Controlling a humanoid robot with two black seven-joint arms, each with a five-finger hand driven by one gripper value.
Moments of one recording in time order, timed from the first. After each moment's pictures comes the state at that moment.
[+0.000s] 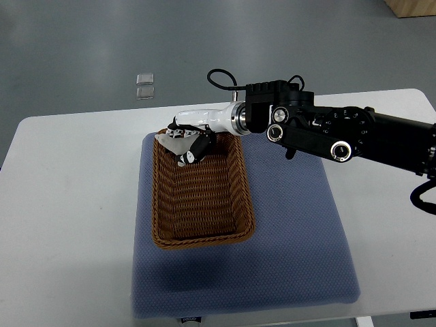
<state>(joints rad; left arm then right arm) -0.01 0.00 -0.17 -0.22 0.03 0.02 0.14 1.25 -0.10 0.12 0.98 -1.01 0.26 -0.08</state>
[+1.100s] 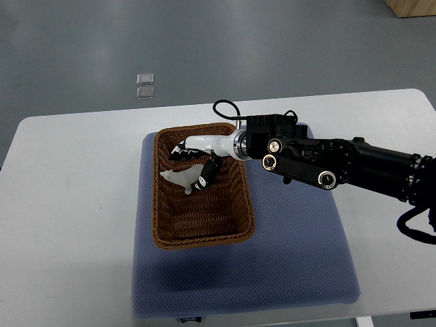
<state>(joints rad) -0.01 0.00 -0.17 -0.22 0.03 0.02 0.14 1.15 -0.05 0.15 0.89 -1.10 0.22 -0.08</state>
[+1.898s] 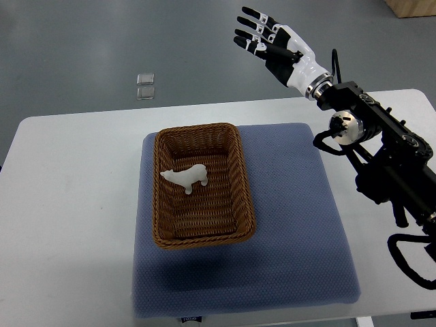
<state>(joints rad) -0.01 0.00 -0.17 -0.23 0.03 0.02 0.14 0.78 -0.05 1.13 0.82 -0.54 0.22 0.13</state>
